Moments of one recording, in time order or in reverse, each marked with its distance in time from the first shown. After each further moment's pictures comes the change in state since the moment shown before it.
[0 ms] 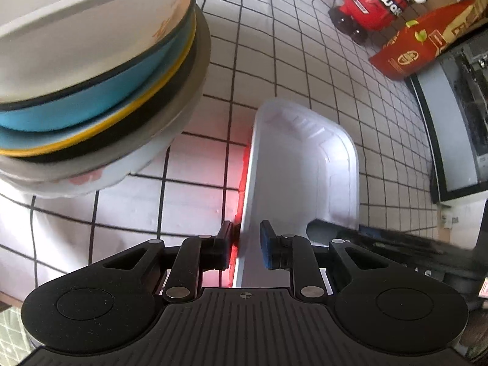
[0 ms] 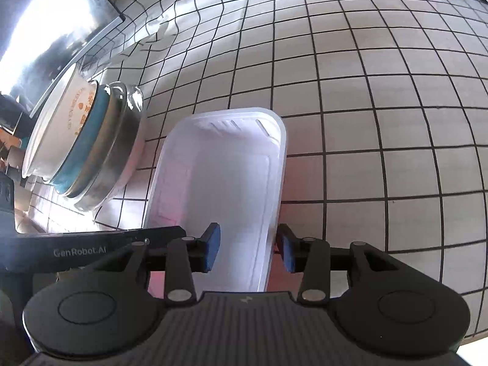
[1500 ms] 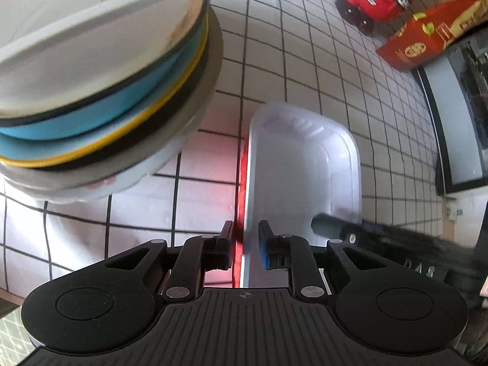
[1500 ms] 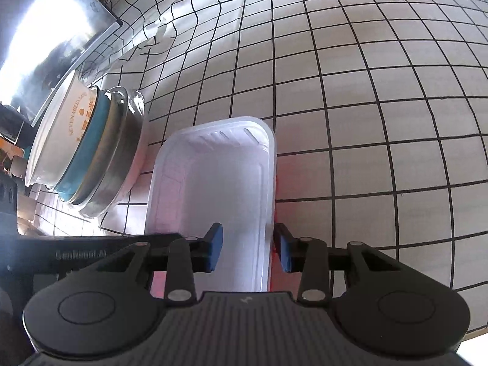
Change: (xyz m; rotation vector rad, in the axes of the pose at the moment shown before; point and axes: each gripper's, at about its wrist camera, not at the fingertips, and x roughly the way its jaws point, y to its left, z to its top) left arm 0.000 0.005 0.004 0.008 0.055 0.025; right arm 0.001 0.002 0.000 0.025 0.005 0.022
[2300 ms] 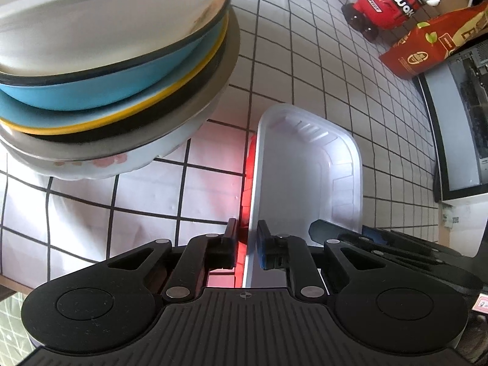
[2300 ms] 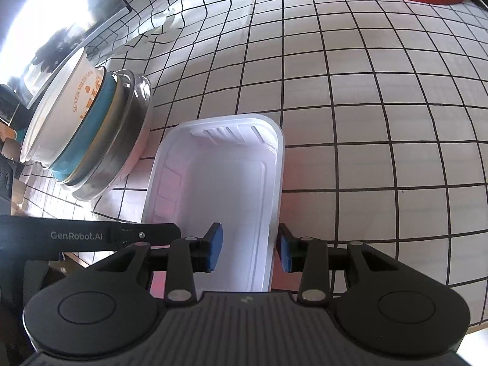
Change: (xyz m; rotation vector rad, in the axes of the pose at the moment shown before) left arm -0.003 0.006 -0.012 -0.028 -0.020 -0.005; right arm 0.000 0.015 -0.010 -0.073 -0.001 -0.053
